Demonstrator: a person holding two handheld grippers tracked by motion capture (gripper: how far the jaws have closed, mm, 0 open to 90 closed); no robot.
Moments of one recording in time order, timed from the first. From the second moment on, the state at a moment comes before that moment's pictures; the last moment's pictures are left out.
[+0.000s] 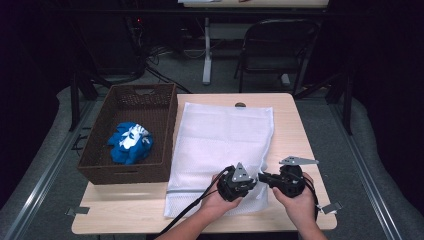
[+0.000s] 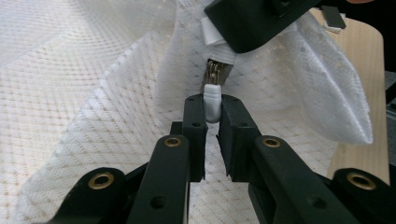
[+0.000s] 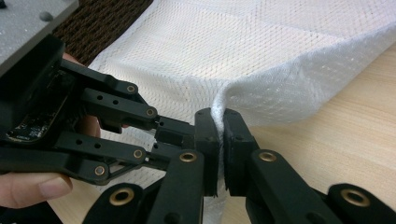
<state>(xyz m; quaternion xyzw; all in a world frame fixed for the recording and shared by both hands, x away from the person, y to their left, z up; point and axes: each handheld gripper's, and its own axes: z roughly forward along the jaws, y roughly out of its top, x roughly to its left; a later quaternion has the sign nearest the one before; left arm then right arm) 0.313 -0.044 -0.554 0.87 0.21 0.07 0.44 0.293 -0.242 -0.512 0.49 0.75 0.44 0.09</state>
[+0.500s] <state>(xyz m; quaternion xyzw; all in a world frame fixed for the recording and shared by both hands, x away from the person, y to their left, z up) 0.323 -0.047 -0.559 0.88 0.19 0.05 0.43 0.292 -0.236 -0.512 0.48 0.76 0.45 0.07</state>
